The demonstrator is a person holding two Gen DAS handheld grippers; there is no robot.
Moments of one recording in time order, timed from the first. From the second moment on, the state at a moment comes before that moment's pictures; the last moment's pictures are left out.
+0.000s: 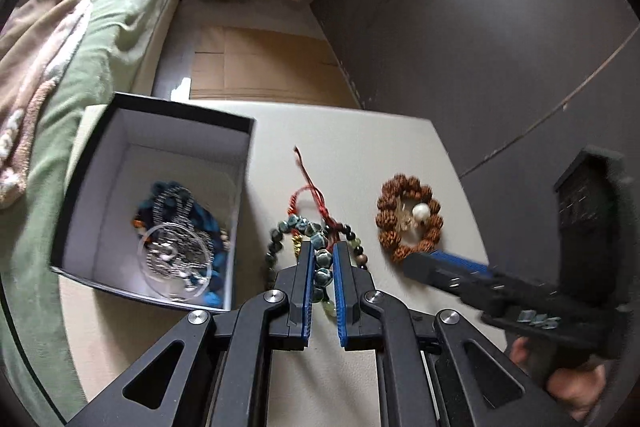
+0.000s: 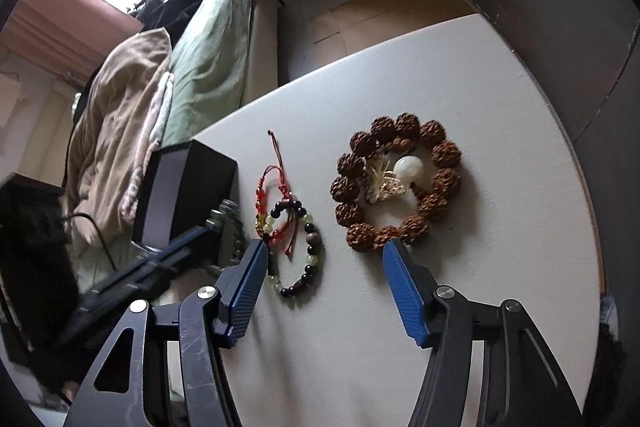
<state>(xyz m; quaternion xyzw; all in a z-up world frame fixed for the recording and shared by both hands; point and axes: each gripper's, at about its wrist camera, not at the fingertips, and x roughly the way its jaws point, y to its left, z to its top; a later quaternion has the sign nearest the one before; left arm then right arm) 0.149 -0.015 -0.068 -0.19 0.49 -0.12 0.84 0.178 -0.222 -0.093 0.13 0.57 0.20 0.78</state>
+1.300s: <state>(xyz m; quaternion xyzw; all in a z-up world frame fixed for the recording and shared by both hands) 0.143 0.087 -0.023 -0.29 0.42 -0.10 0.85 0.170 -0.160 -0.040 0.10 0.48 0.27 0.83</state>
